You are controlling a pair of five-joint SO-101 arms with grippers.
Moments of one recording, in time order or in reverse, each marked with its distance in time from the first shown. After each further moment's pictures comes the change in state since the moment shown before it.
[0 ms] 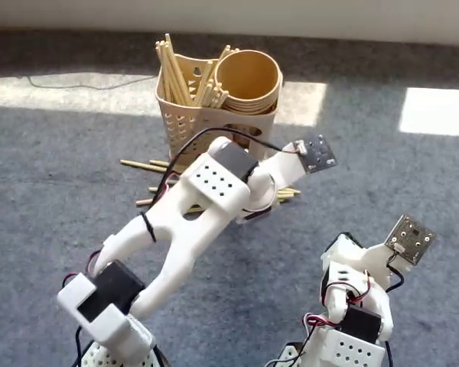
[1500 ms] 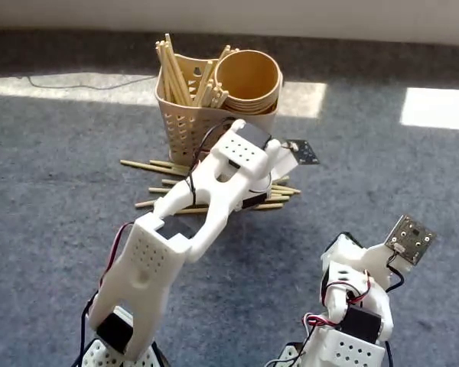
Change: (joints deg) left arm -5.4 38.2 -33.3 15.6 -3.3; right arm 0.0 0.0 0.0 0.0 0.0
